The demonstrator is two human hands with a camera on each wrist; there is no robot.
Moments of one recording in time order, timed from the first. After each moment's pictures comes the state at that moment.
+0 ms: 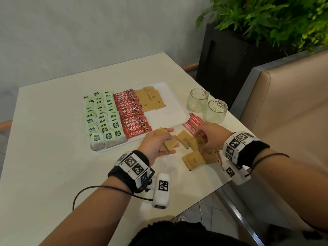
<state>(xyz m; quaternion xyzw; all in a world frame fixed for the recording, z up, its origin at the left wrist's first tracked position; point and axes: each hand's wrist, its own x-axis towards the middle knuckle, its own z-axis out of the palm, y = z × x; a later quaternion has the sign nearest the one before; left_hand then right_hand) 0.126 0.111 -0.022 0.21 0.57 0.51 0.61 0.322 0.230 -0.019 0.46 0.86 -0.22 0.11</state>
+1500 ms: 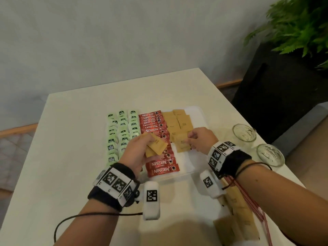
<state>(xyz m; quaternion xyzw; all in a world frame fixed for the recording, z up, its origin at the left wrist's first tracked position) -0.013 0.159 -0.006 0.12 0.58 0.60 0.53 0.144 0.316 -0.039 0.49 0.79 -0.38 -0.05</state>
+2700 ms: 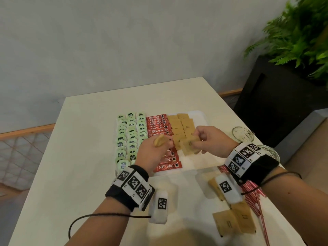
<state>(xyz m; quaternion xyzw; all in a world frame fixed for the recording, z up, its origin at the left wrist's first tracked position) 0.022 0.139 0.003 0.30 0.68 0.55 0.38 0.181 0.285 0.021 0.34 0.82 -0.46 -0.08</state>
